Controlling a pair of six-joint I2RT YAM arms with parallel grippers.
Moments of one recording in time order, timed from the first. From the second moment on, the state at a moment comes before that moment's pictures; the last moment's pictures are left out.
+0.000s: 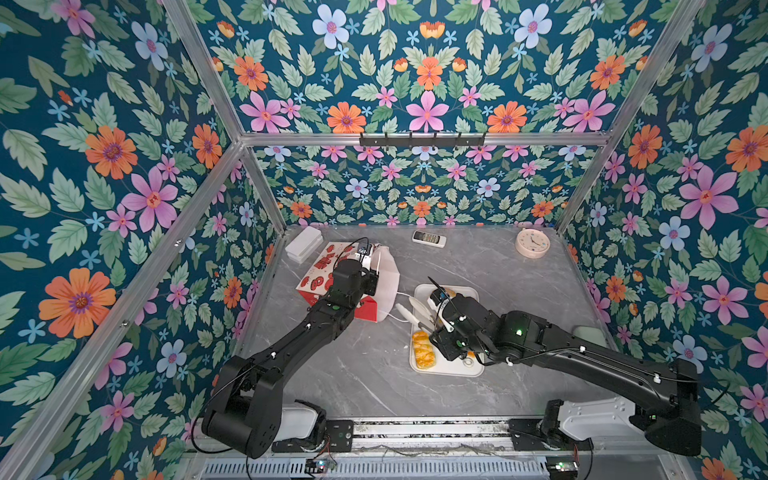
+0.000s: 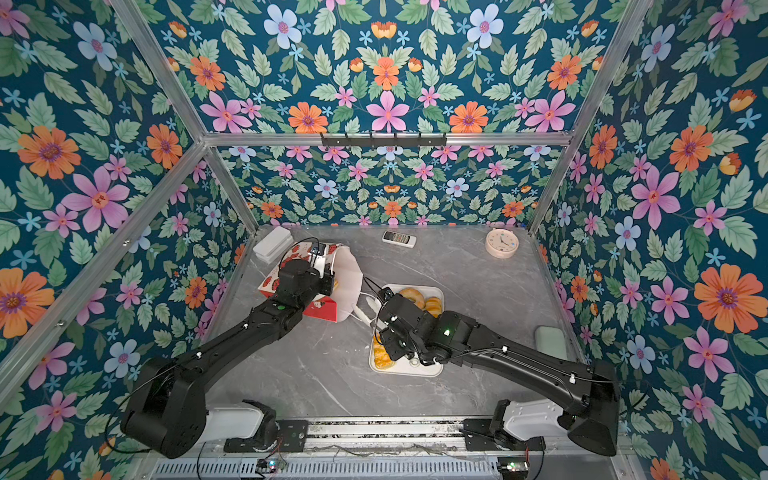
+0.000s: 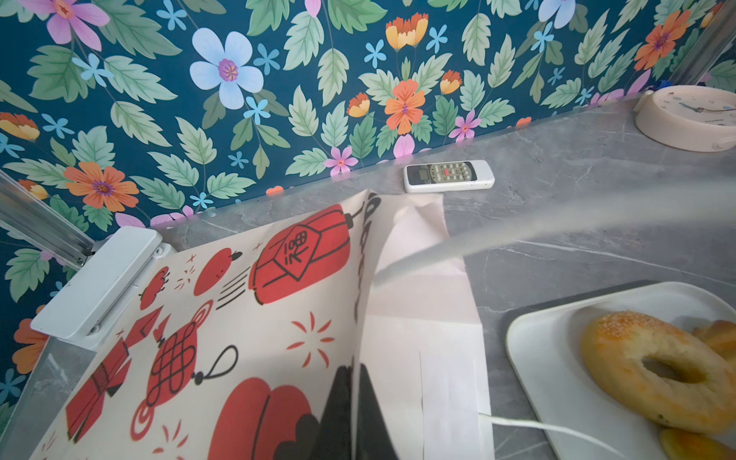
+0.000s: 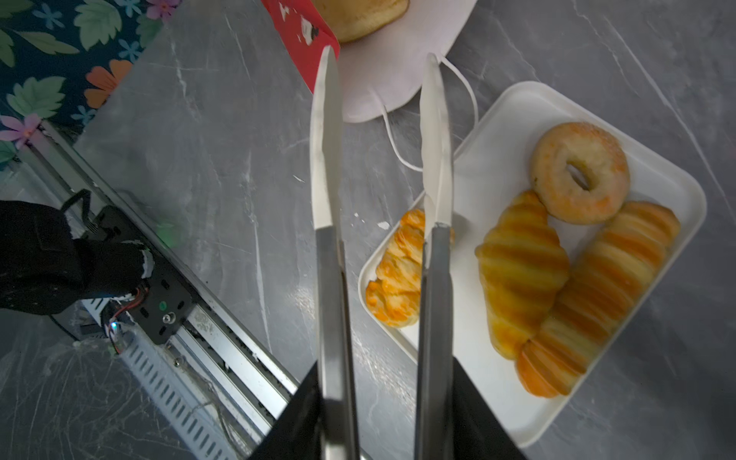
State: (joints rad) left arm -0.43 1.34 0.80 0.16 -0.16 0.05; right arm 1.05 1.31 1.18 -0.74 0.10 0.42
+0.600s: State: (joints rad) left arm -0.43 1.26 0.80 0.04 -0.09 0.12; right arm 0.84 1.76 1.37 -0.51 -0.16 0.36
